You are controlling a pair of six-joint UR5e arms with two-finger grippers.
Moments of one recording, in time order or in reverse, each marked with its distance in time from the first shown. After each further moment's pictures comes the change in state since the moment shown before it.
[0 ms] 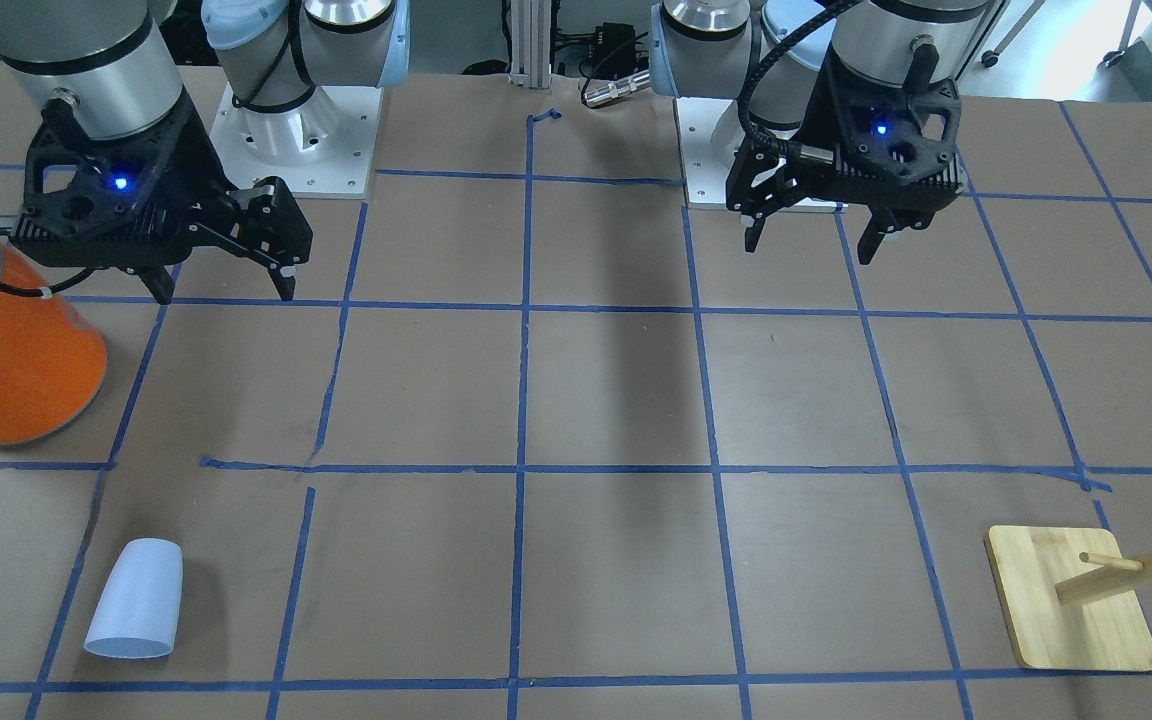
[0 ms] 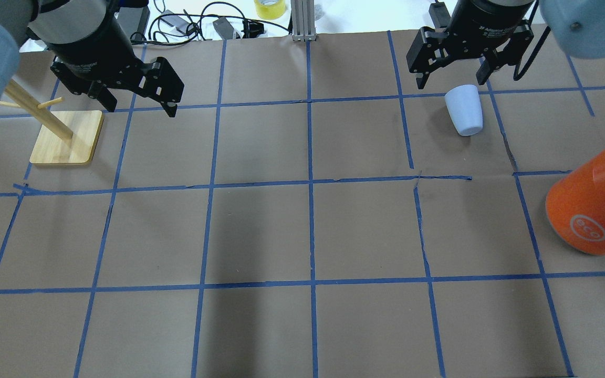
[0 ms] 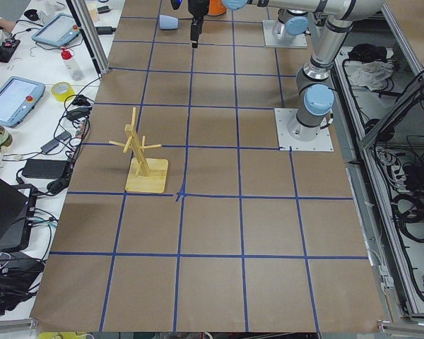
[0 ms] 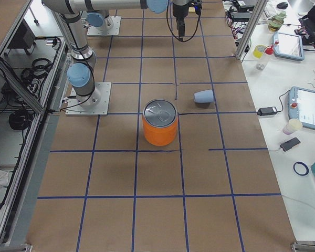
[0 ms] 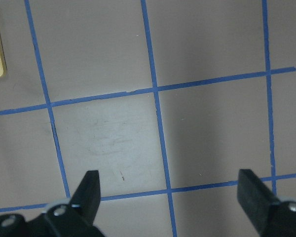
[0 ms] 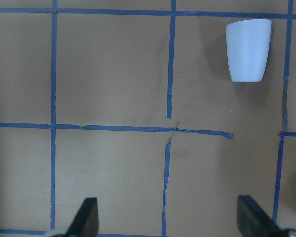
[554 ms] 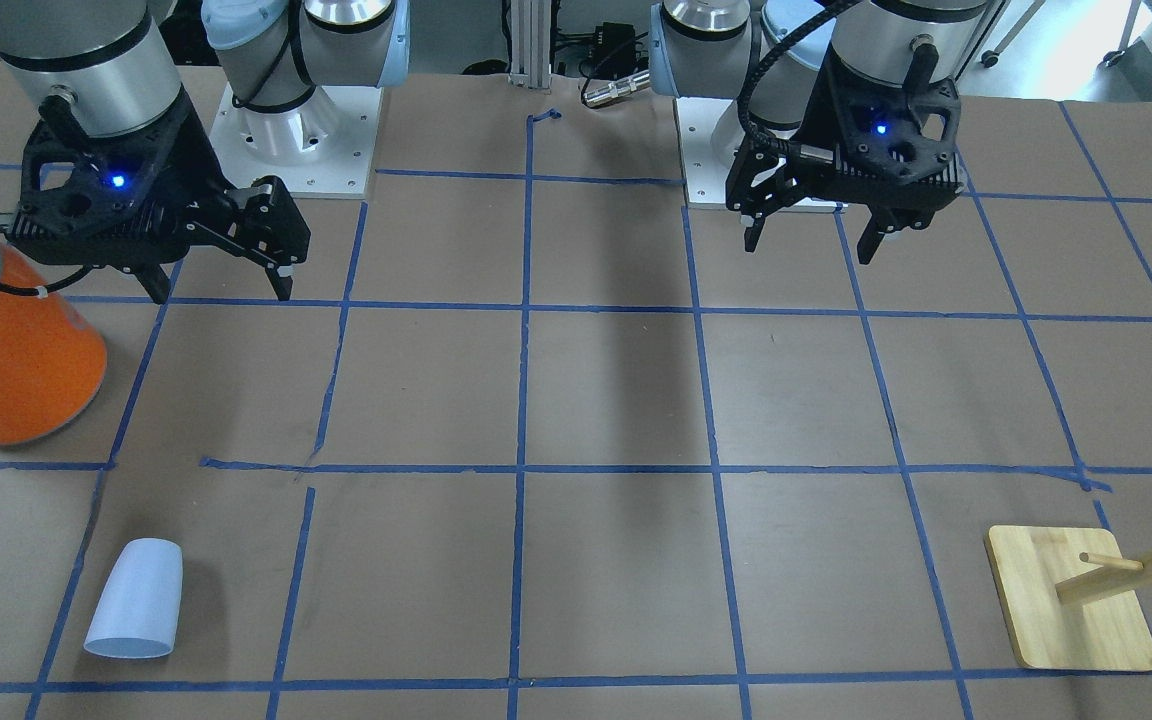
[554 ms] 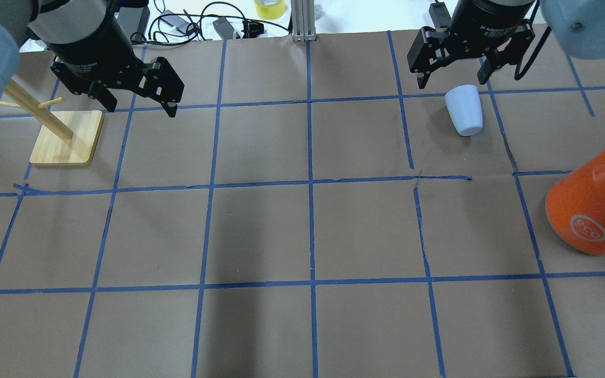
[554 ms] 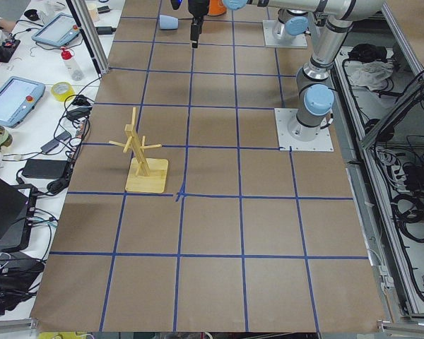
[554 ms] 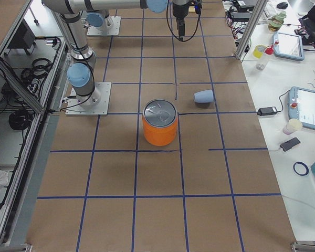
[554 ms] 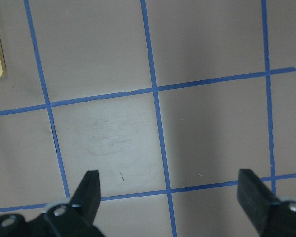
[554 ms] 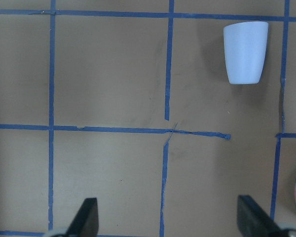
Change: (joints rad) left arm 0.000 0.000 0.000 0.000 0.000 0.000; right arm 0.000 -0.001 -0.001 -0.006 -0.007 -0.001
